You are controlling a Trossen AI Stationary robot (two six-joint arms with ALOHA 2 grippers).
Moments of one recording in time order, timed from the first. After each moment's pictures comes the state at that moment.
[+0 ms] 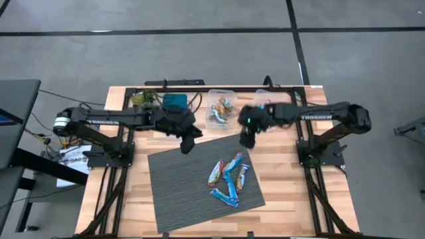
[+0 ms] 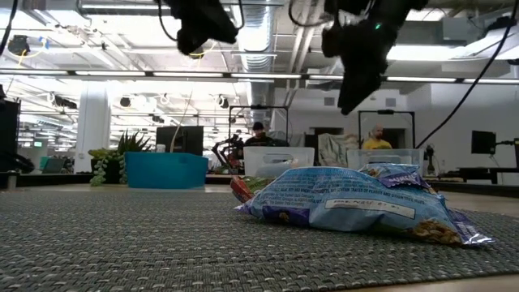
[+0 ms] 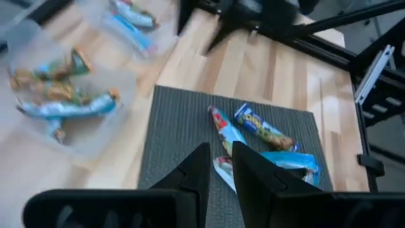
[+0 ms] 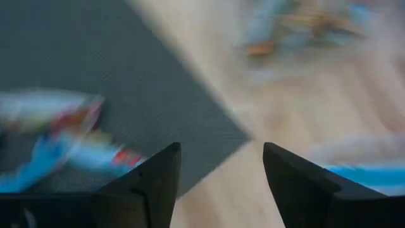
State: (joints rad) left arm 0.05 1.30 1.12 -0.43 0.00 -0.35; right arm -0.13 1.43 1.12 -0.80 0.06 0.18
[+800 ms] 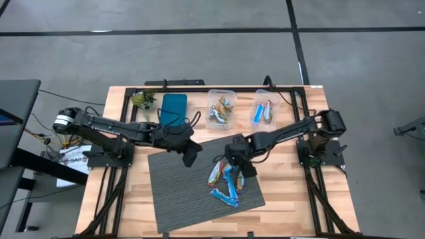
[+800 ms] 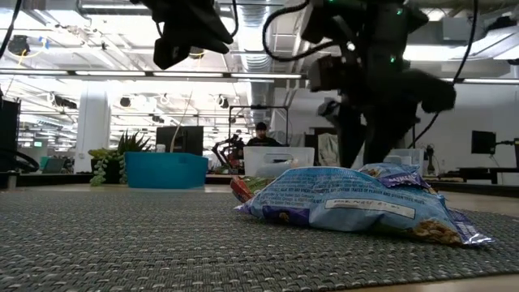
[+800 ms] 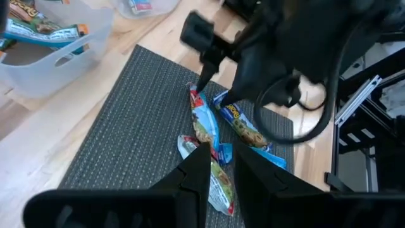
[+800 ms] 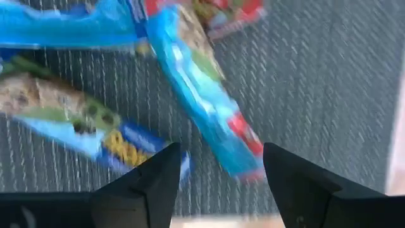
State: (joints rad) left arm -0.13 1.30 0.98 -0.29 -0.15 -0.72; right arm 0.15 1.77 1.12 -0.69 0.02 -0.18
